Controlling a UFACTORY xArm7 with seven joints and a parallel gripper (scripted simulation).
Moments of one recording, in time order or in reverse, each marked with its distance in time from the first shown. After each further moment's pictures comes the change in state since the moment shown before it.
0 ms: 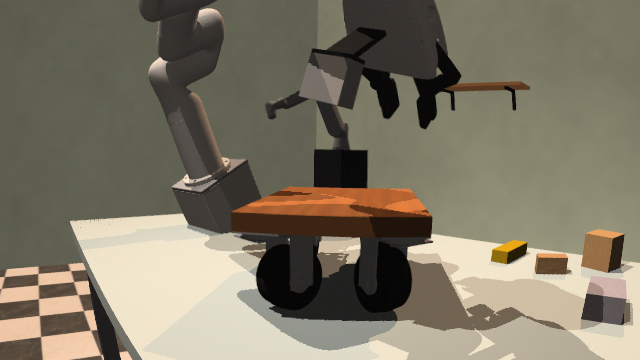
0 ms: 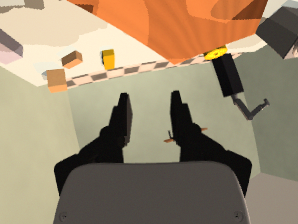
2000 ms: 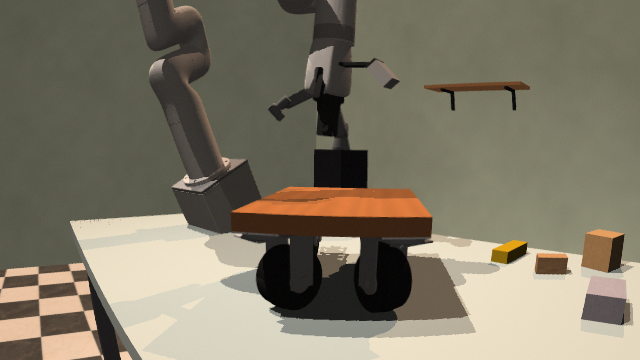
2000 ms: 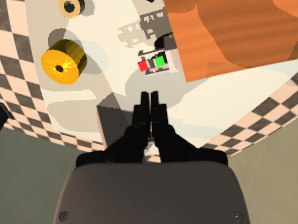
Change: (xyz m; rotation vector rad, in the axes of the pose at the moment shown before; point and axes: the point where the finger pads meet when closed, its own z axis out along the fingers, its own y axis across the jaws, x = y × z) arm -0.091 0.220 0.165 -0.521 0.616 -1.709
